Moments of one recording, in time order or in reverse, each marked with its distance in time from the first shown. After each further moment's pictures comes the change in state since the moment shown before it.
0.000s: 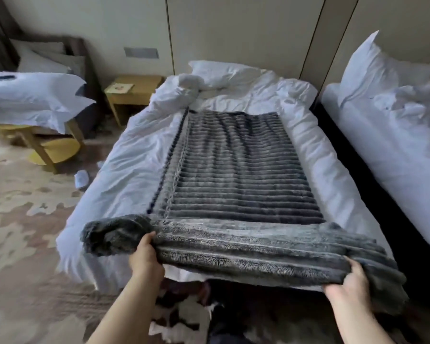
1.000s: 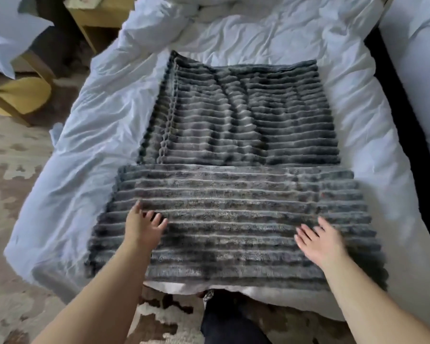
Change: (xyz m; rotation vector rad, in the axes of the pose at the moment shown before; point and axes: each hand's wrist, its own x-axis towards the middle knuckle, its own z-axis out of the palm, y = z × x) left_hand 0.208 -0.001 0.199 -0.059 -0.016 -0.216; right_hand 0.294 0.043 0.146 -0.316 0.203 0.344
